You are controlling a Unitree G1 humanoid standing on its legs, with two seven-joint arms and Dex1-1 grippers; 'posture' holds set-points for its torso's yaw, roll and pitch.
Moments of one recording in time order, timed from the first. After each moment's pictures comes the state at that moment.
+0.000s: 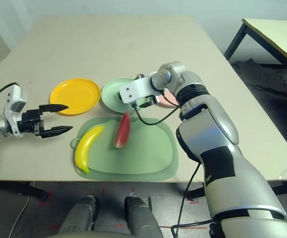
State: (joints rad) left arm -0.47 0.69 0.06 0.29 -0.39 0.11 -1.36; right arm -1.41 -0.49 0.64 1.30 -0.55 -0.79 1.13
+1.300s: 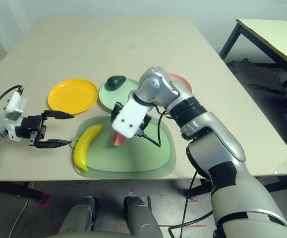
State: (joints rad) left arm -0.45 0.71 0.03 0.27 -0.44 0.01 -1.55; right arm -1.18 -0.49 0.70 0.72 -0.25 -0.76 1.57
